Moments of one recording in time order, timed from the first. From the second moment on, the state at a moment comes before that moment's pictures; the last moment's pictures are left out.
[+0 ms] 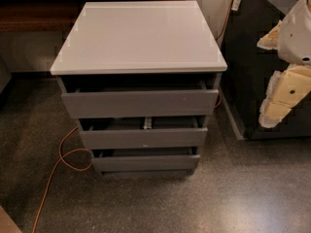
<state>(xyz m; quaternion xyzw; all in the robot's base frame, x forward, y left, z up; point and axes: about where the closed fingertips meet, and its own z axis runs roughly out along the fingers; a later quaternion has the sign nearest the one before) 0.438 -0.216 0.980 -0.60 0.78 -0.04 0.17</state>
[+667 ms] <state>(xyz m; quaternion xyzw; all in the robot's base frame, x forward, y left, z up) 0.442 -0.213 0.949 -0.60 0.78 -0.03 0.16</state>
